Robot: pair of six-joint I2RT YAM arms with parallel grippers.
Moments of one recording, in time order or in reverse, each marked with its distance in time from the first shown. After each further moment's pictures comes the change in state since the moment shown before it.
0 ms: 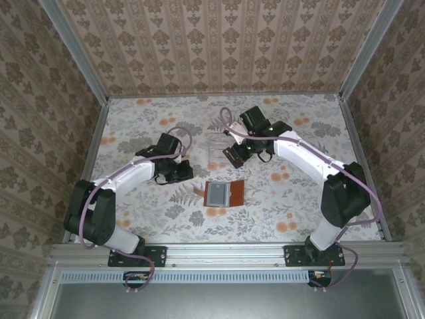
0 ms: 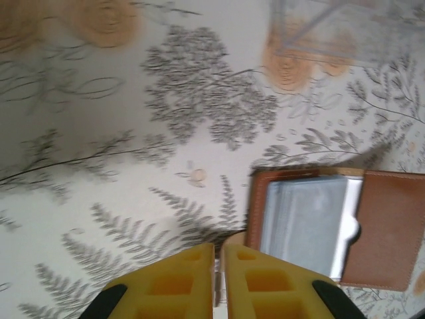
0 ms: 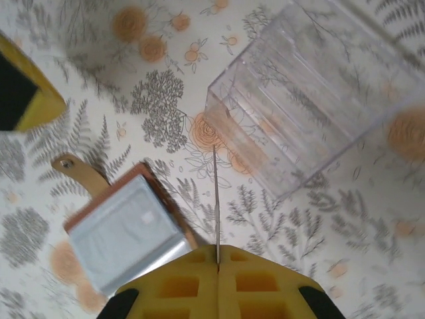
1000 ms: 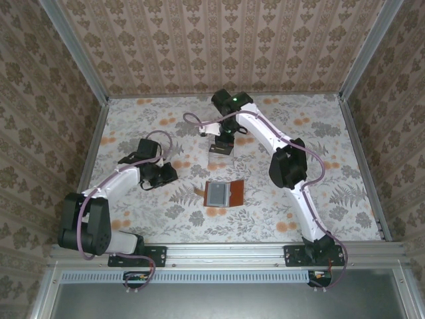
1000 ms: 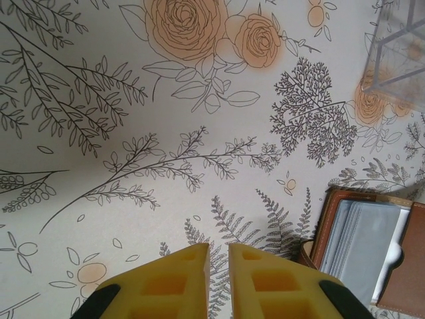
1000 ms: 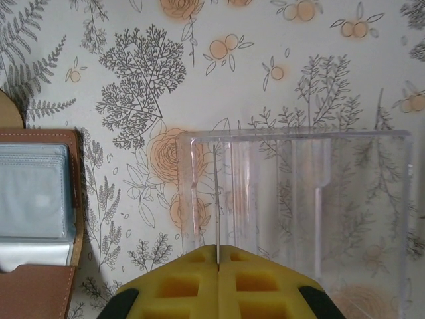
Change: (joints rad) left arm 0.180 -0.092 -0.117 0.021 0.010 0.031; right arm 0.017 0.719 0.994 -0.623 0.003 -0.672
